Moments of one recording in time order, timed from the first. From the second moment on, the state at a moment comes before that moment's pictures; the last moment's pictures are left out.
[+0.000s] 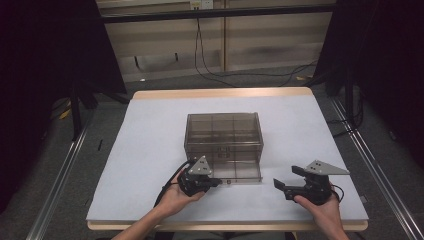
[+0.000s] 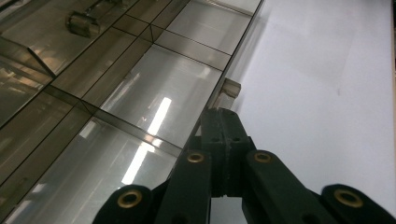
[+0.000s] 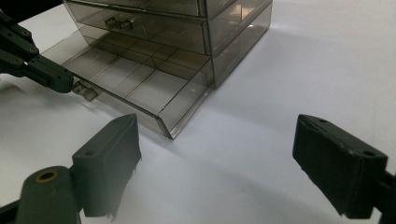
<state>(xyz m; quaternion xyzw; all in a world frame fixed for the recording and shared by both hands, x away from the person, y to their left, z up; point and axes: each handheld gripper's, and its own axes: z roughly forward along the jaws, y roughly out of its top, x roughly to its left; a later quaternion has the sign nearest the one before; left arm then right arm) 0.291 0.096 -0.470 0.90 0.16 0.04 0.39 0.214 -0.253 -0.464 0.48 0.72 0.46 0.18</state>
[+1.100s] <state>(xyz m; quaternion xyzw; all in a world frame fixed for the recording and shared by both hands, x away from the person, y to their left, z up) 0.296 0.095 -0.469 0.90 0.17 0.04 0.40 0.215 -0.254 -0.464 0.48 0.72 0.46 0.18</state>
